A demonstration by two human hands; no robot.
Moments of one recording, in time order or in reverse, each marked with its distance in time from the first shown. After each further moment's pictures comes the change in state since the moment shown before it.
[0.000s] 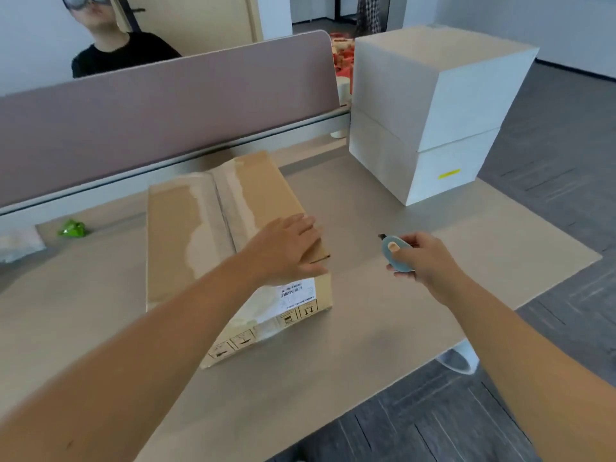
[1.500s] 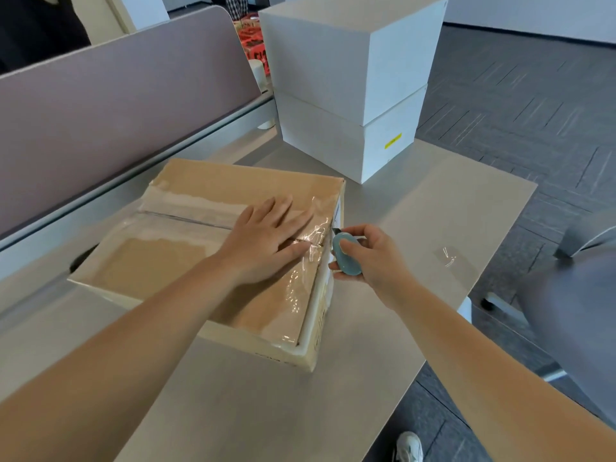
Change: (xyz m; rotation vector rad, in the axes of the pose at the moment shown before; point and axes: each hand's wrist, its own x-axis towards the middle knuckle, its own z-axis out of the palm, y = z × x) left_hand 0.073 -0.051 0.018 -0.028 0.048 0.236; right_hand -0.004 -0.005 0.071 0.334 0.170 0.056
